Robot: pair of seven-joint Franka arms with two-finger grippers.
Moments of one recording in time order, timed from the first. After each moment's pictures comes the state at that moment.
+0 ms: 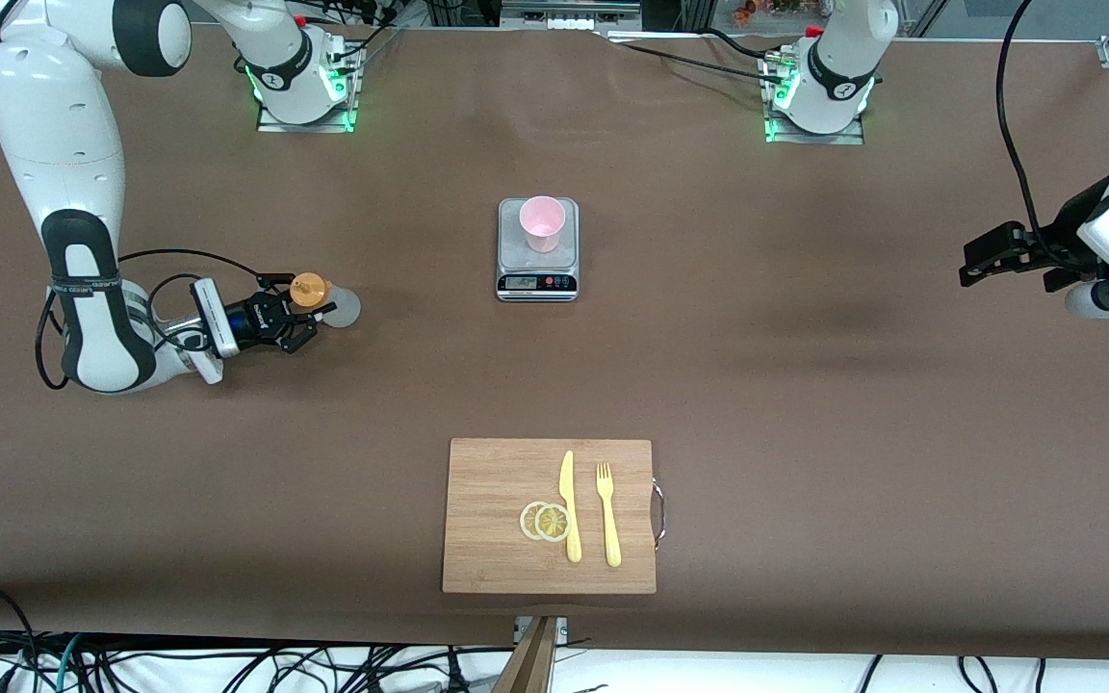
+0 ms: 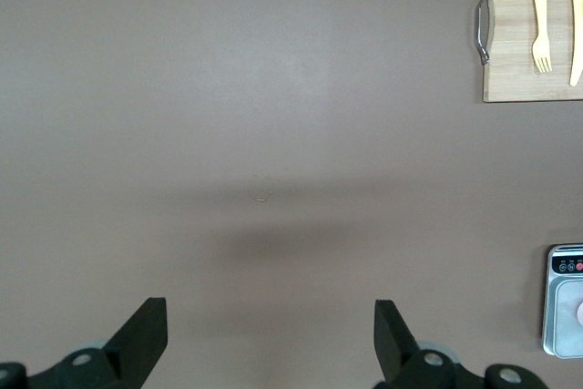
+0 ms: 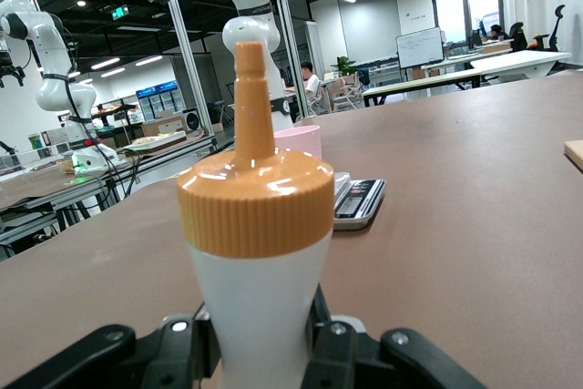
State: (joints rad) left arm 0.11 0.15 -0.16 -1.43 -0.01 1.53 -0.03; right arm 0.03 0.86 -0.26 -1.71 1.08 1.24 -2.51
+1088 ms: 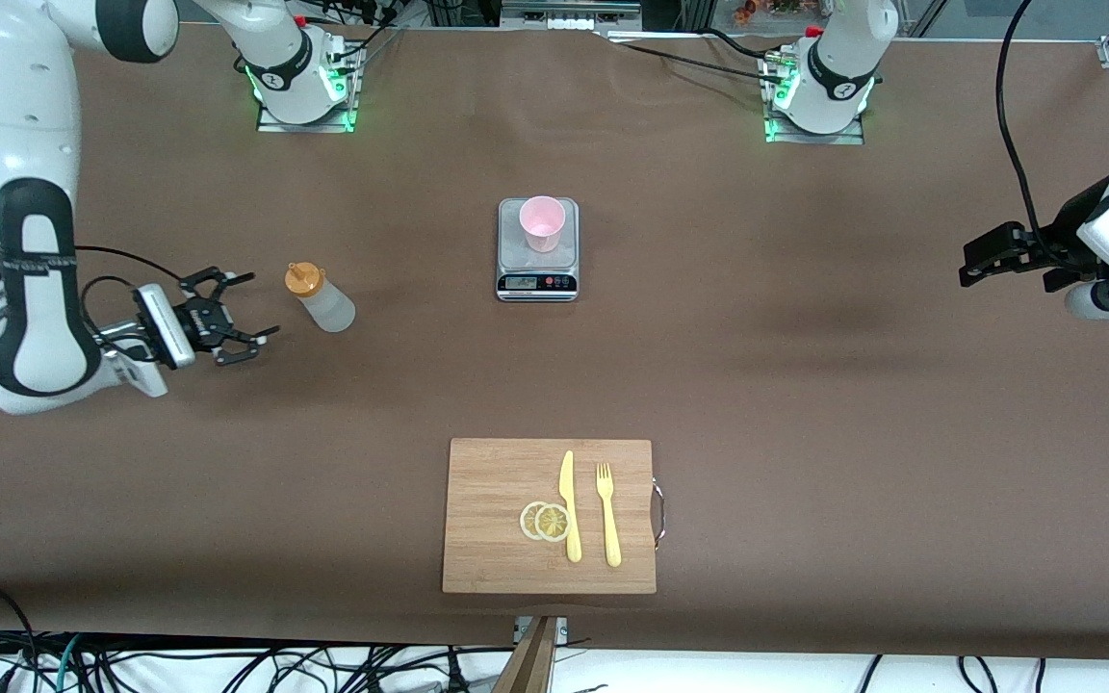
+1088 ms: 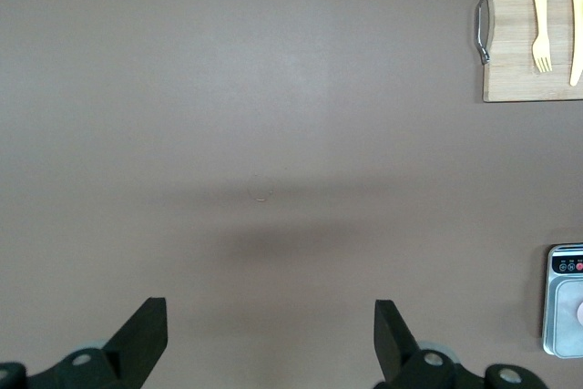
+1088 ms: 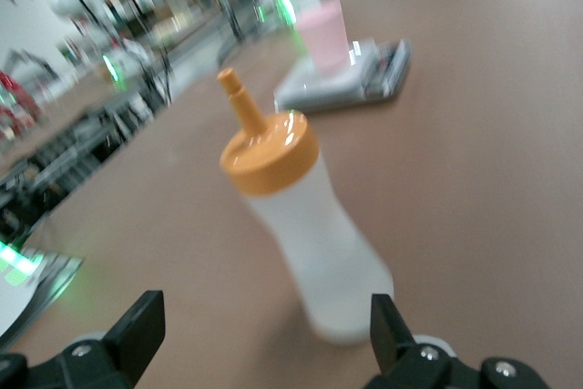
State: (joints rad) left arm 0.11 0.16 -0.16 -1.43 -0.01 1.53 -0.03; right arm 0.03 0.74 -0.33 -1.54 0.71 1.30 -2.23
